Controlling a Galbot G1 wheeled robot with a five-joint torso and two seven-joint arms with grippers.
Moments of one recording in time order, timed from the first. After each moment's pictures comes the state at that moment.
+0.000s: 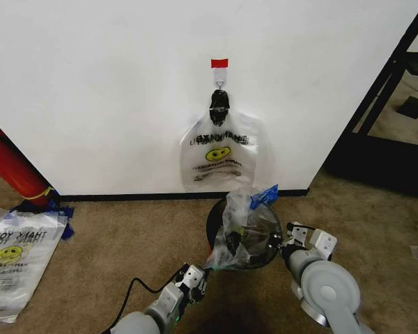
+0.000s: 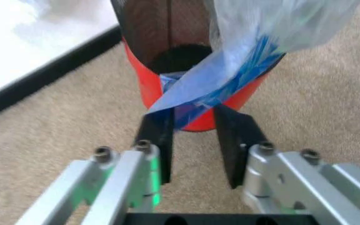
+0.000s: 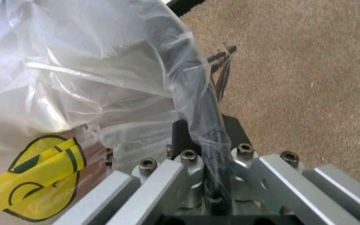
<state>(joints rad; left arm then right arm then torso) 1.22 -0.69 0.31 -2.23 -0.44 0.37 -0.39 -1.33 1.33 0.38 2.21 1.10 -0.68 0.87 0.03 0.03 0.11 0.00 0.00</state>
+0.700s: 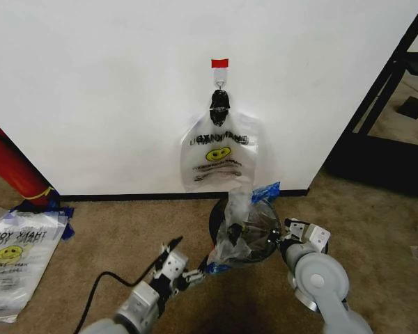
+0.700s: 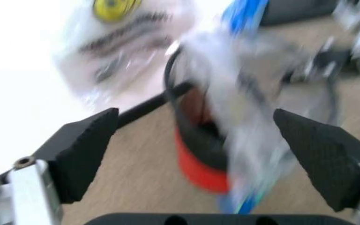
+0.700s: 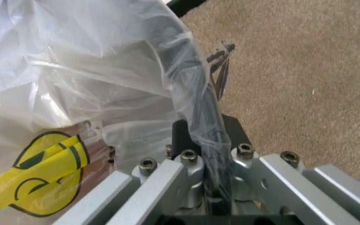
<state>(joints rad) 1.25 -0.63 0.12 -2.48 -0.57 0.38 -0.47 -1.29 1.33 0.36 2.14 1.07 -0.66 0.85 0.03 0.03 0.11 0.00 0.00</state>
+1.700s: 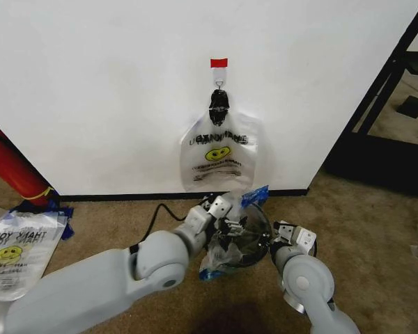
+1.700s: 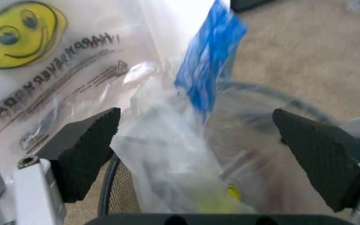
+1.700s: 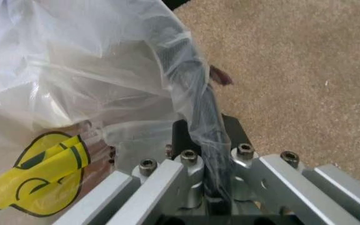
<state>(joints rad) 0.44 -0.89 0.65 -2.07 -0.80 0.53 -0.50 -1.29 1.35 0.31 2.11 1.01 -0.66 0.84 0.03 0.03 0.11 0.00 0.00</state>
